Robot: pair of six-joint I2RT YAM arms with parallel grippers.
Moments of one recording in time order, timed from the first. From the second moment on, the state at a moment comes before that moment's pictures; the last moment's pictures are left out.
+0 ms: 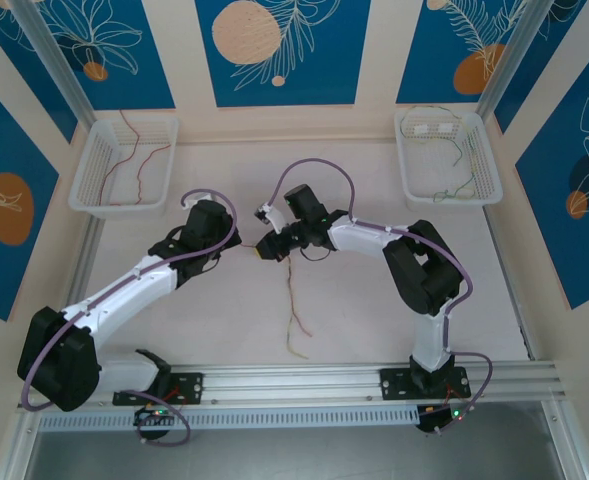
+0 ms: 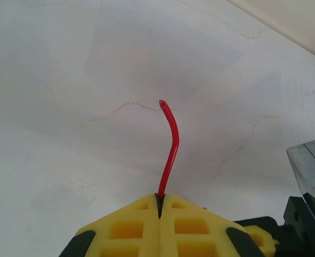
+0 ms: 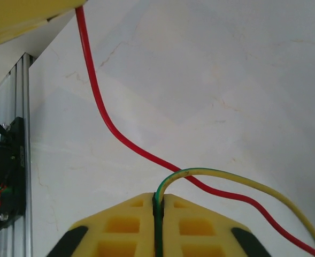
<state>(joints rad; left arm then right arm) -0.53 1.27 0.86 -0.28 -0.21 -0.78 0.68 1.93 1.26 -0.16 -0.70 0.08</state>
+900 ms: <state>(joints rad) -0.27 0.91 0.71 -0.44 -0.37 -0.86 0.42 1.45 0.98 -0.10 -0.82 0.17</state>
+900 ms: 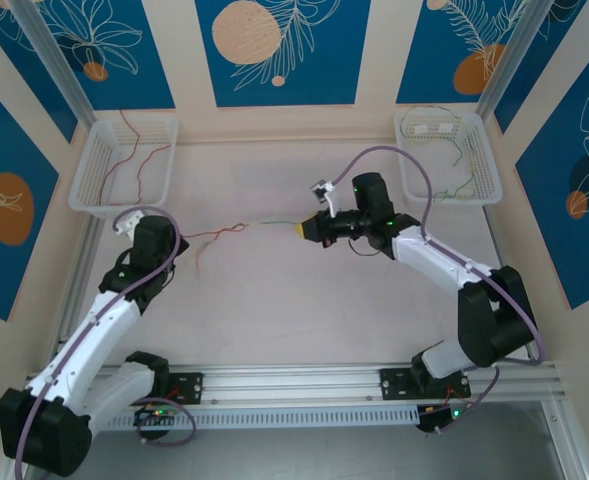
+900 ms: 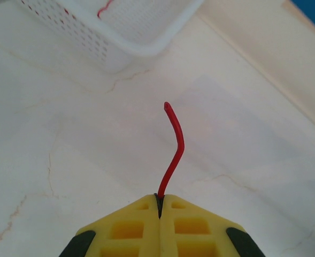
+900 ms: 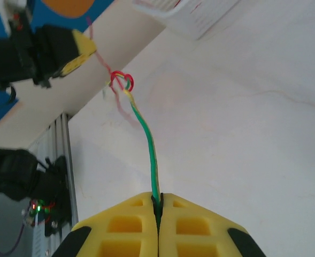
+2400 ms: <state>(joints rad) -0.18 0.97 0.84 -0.40 -0.12 -0.65 0.01 0.82 0.86 -0.39 -0.42 0.38</state>
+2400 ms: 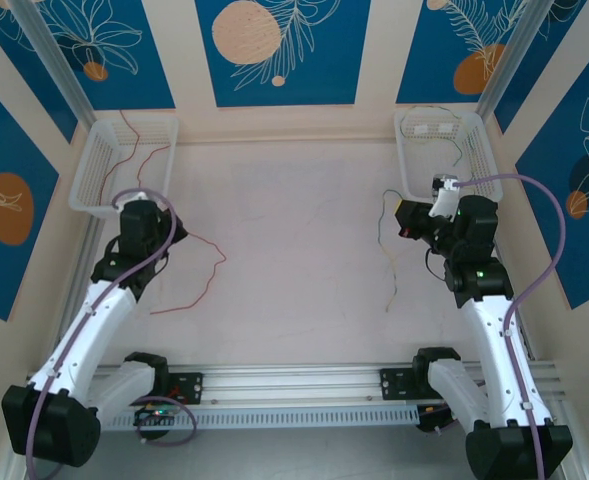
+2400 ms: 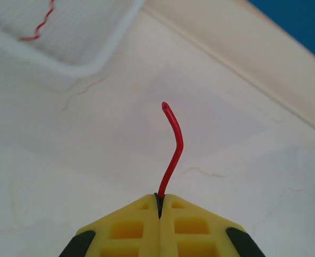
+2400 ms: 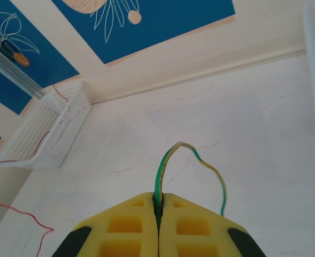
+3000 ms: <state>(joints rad) -0.07 1.24 1.54 -0.43 -0.19 -0.35 0.02 0.81 0.84 -0.37 -0.44 0.37</state>
